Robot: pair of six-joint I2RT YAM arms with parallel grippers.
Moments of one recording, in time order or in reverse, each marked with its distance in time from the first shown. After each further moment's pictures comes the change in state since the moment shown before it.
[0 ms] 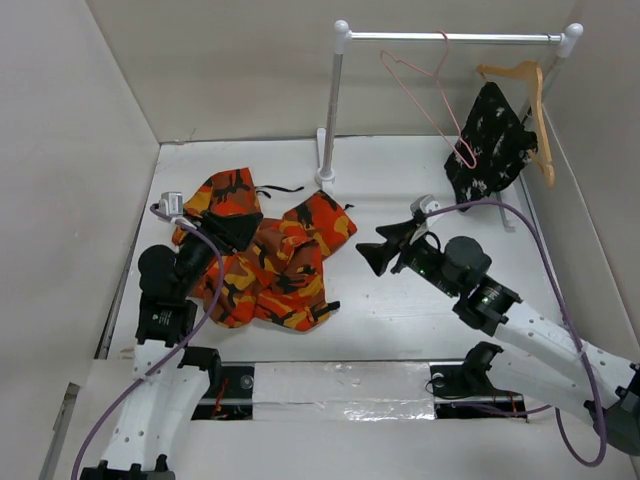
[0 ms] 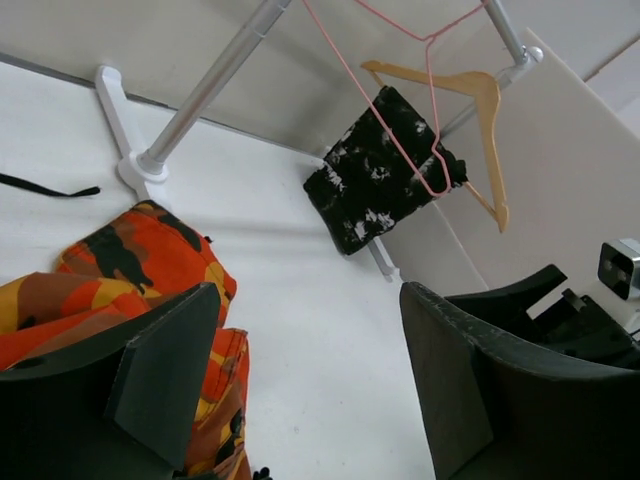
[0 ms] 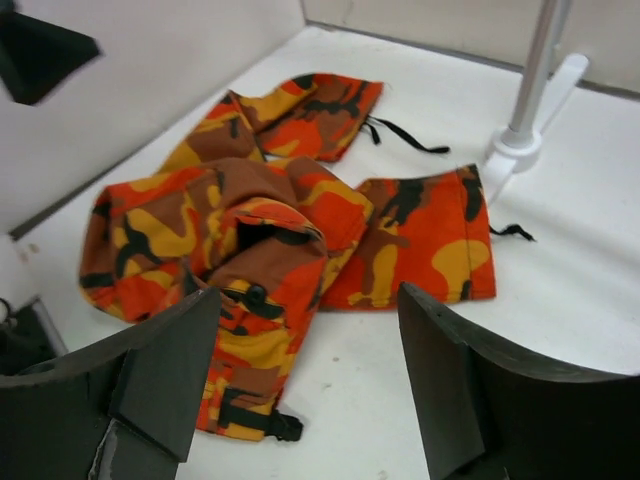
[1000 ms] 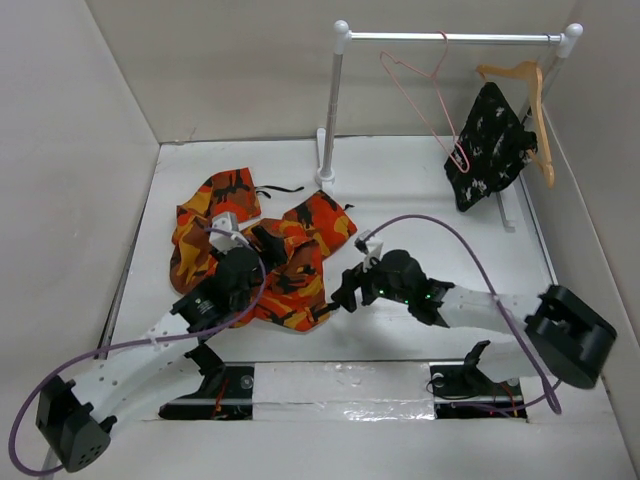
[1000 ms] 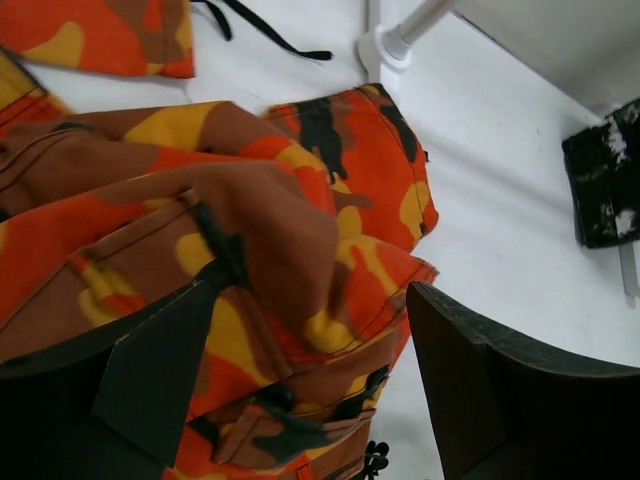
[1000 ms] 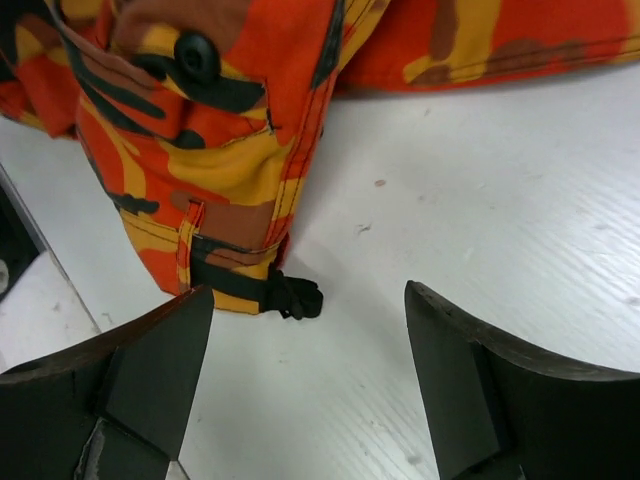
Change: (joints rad) left arm -0.654 0.246 -0.011 -0.248 -0.995 -0.017; right arm 0.066 0.399 -0.150 0.130 -0.142 0.126
